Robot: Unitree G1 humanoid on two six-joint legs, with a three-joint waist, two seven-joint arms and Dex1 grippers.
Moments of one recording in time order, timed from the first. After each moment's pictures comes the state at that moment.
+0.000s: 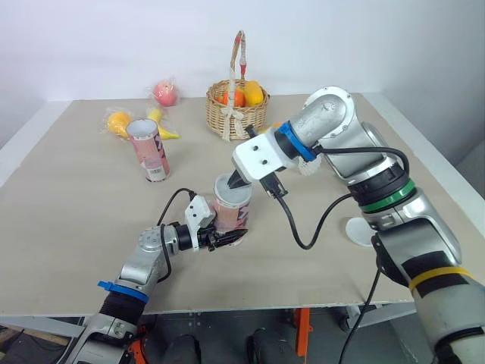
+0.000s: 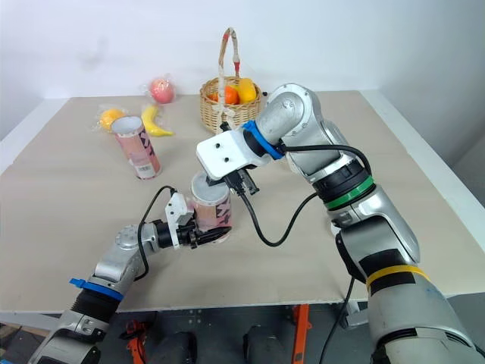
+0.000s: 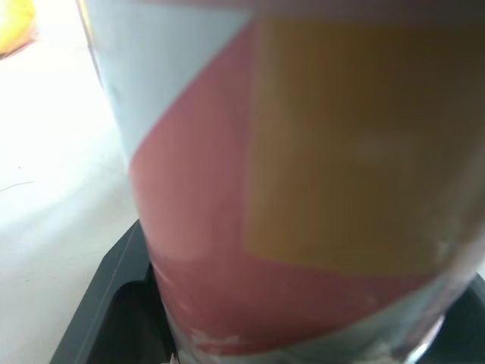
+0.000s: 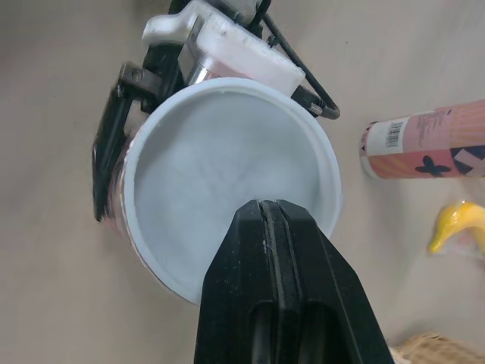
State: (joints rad) left arm -0.37 0.29 -0.18 0.21 -0.27 0.08 -0.95; right arm -1.23 -0.49 0.49 0.25 -0.08 0.04 1.55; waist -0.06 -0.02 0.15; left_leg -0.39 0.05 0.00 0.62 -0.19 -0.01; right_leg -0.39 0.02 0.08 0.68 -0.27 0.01
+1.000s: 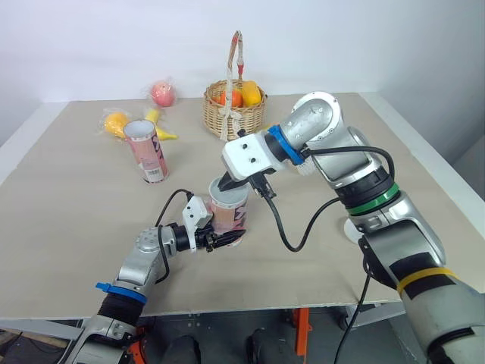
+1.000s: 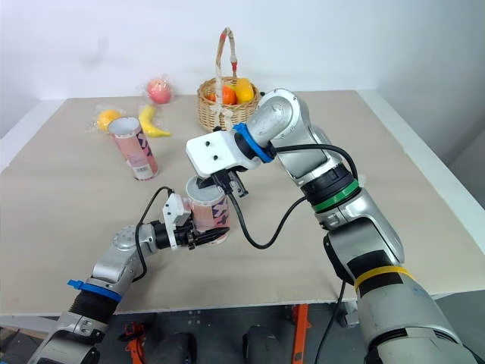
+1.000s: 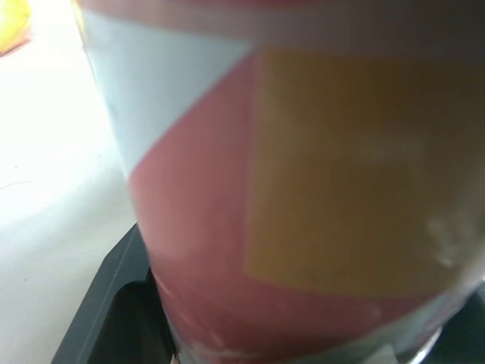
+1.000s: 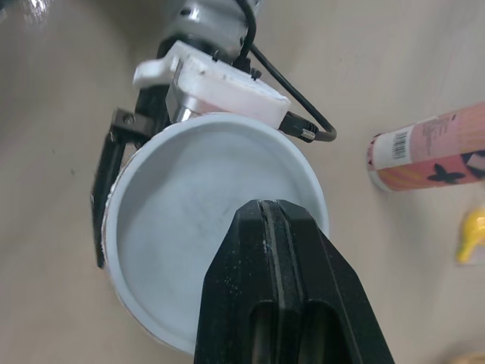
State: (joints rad) left arm -0.36 0.29 -0.17 0.21 -0.28 0.08 -0.96; right arm -1.22 -0.43 0.47 0.28 -0.11 0.06 1.54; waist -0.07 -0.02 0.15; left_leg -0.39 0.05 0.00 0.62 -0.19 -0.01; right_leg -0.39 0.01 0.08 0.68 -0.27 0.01
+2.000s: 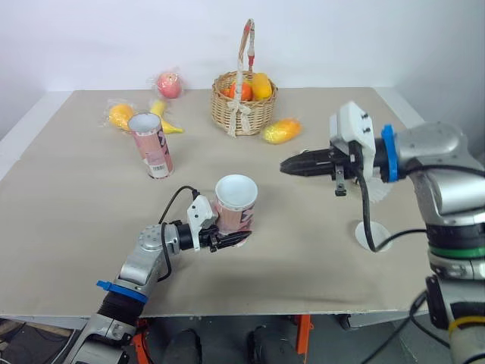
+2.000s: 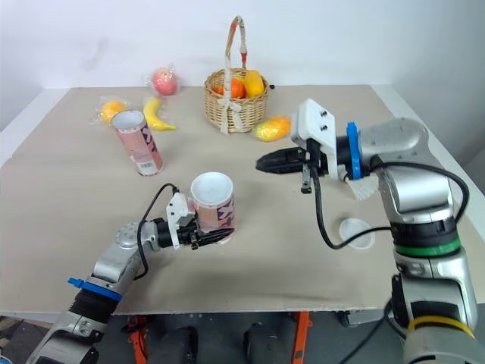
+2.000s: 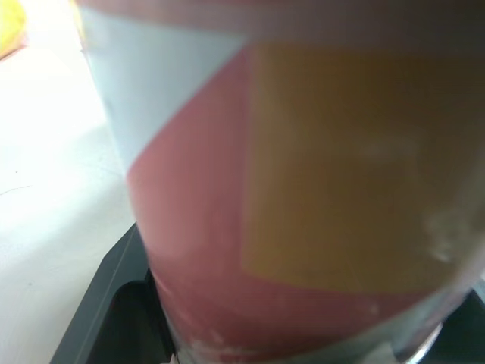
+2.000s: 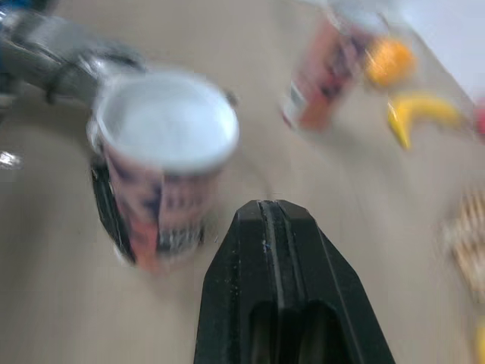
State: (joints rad) left arm -0.37 0.31 -0.20 0.15 -0.28 0.09 -0.97; right arm -0.75 -0.80 0.03 -0.16 0.29 0.57 1.30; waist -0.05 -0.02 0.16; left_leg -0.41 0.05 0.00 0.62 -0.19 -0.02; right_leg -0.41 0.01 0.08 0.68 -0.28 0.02
